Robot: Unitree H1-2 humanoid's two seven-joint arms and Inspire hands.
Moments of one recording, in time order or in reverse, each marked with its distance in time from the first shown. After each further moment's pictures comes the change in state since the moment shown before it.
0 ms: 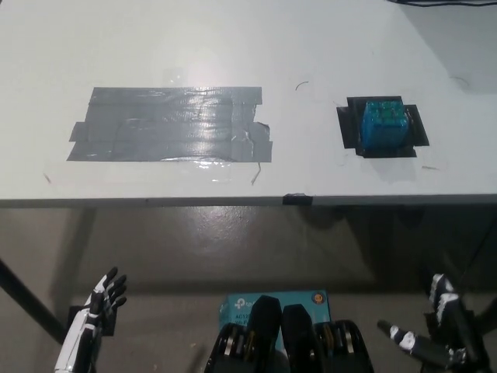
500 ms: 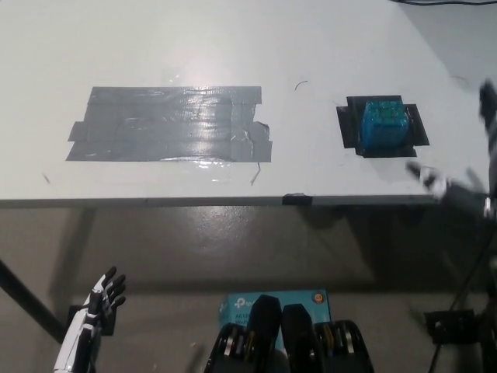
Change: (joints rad) left_arm -0.002 0.000 0.002 0.013 -0.008 -0.016 0.000; right_arm -0.454 0.014 -0.115 -0.067 -0.132 0.136 -0.122
